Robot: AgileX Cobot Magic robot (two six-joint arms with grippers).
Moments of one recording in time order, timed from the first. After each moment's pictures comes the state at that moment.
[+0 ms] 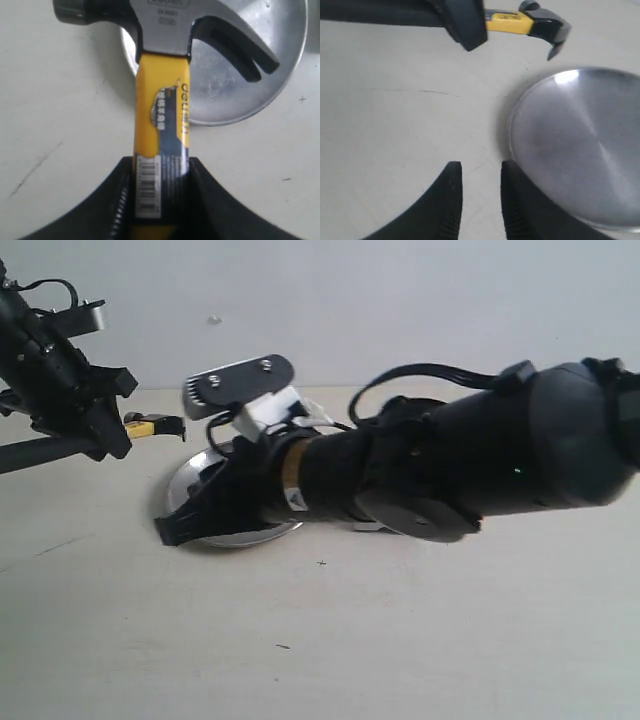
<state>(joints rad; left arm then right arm) -0.10 2.01 -1.64 -0.38 1.22 0.33 0.70 1.82 -1.04 -0.49 -0.13 0.66</state>
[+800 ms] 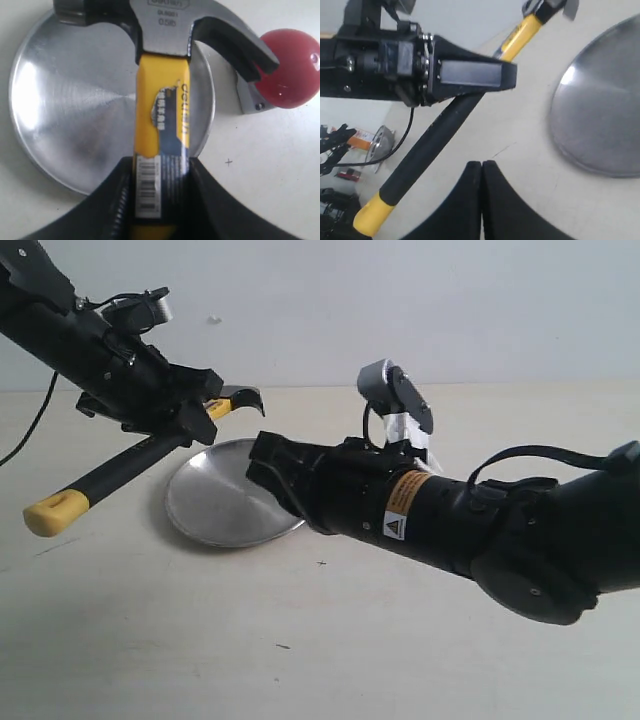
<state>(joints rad) -0.29 1.90 -1.43 -0.55 0.82 0.34 0.58 1.77 -0.71 -0.30 -0.74 1.15</state>
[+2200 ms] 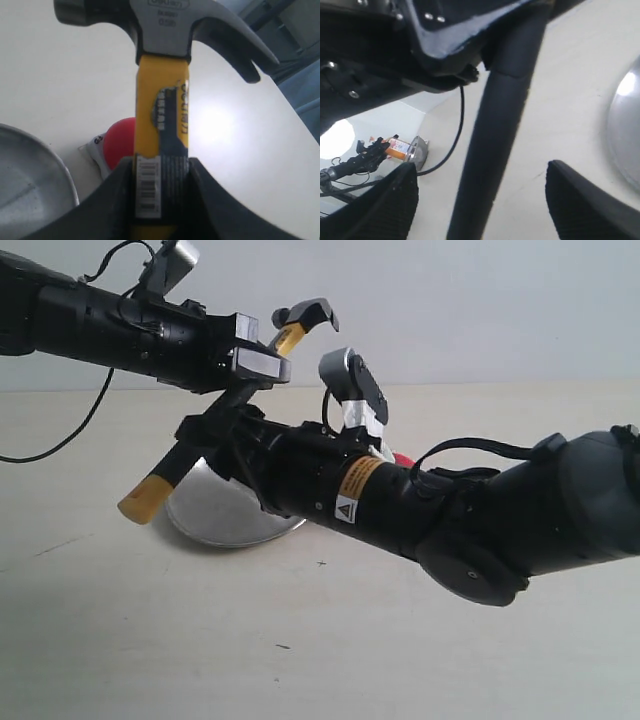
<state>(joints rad) -0.30 1.89 -1.35 -1.33 0.79 1.04 0.62 1.85 -0.82 -0.27 -0.81 1.20</state>
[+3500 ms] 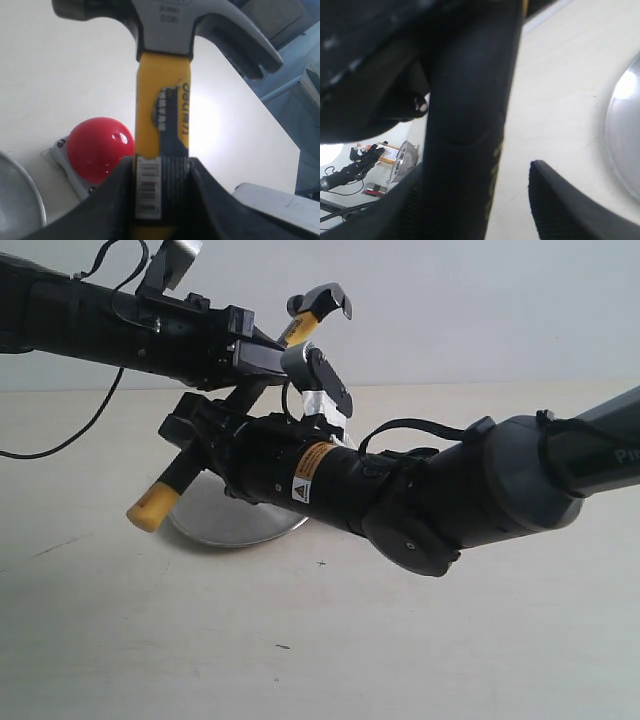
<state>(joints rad) -0.30 1.89 -1.35 -1.39 0.90 1.12 0.63 1.95 -0.98 -0.24 -0.71 1.23</state>
